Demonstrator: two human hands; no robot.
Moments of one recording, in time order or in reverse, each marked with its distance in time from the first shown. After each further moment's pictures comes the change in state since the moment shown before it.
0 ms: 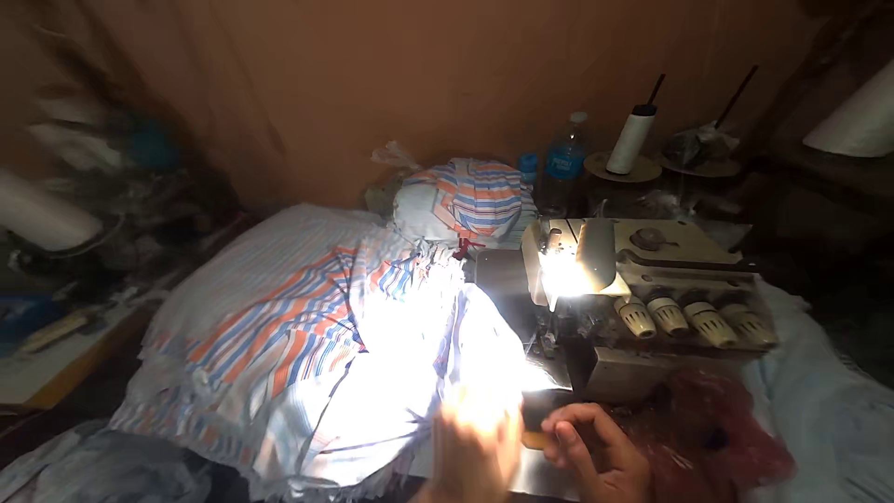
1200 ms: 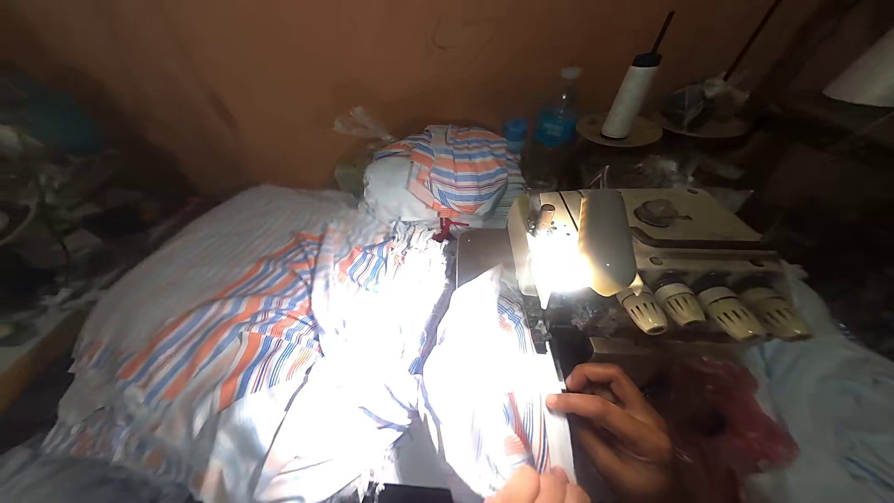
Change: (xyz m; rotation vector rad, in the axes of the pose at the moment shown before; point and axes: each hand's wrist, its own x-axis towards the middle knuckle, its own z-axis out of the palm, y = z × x) left_hand -0.006 0.036 -0.014 0.079 -0.232 0.590; right_hand 0.036 0.045 -0.032 -0.216 -0.047 -0.390
